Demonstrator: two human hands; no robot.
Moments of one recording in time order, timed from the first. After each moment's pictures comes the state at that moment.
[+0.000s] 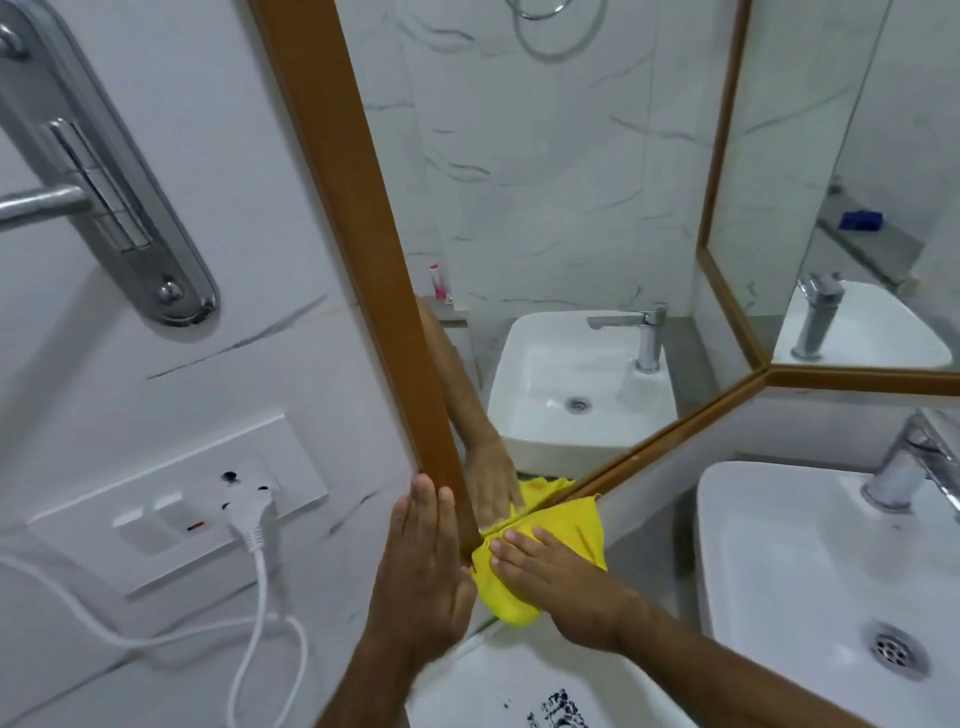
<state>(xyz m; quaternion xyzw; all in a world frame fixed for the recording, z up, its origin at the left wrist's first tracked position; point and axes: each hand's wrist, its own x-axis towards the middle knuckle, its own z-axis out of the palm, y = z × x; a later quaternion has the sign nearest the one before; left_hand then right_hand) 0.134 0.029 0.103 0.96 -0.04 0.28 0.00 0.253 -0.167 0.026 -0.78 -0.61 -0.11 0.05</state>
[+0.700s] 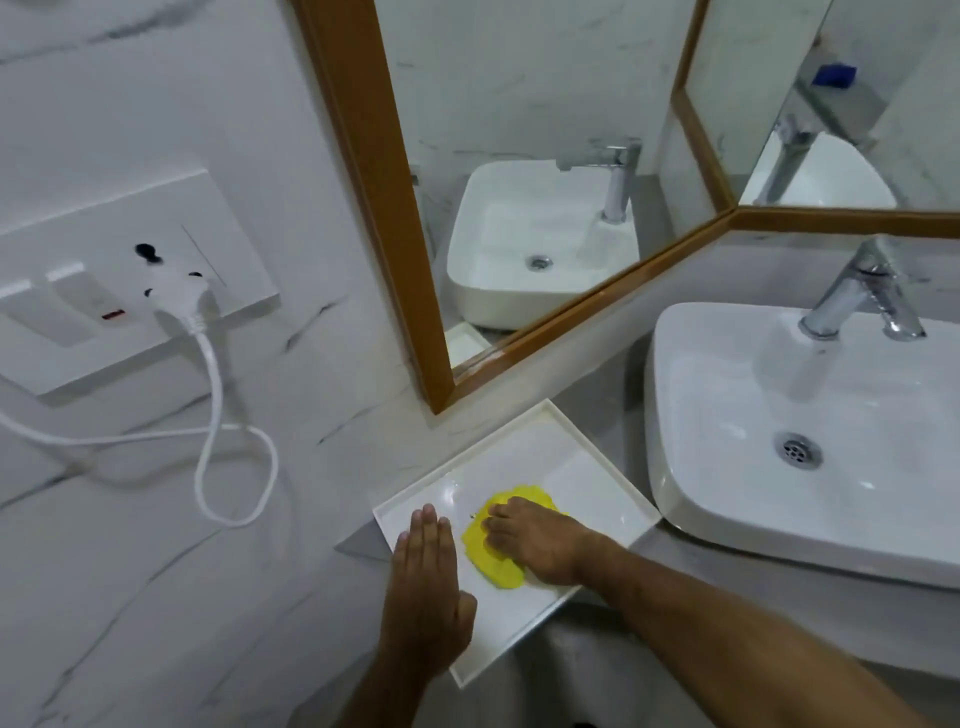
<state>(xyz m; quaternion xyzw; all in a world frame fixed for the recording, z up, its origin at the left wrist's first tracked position) 0.000 -0.022 -0.060 0.99 0.05 -0.06 0.06 0.147 -0.187 -0.082 -0.75 -0.66 0.01 0.05</state>
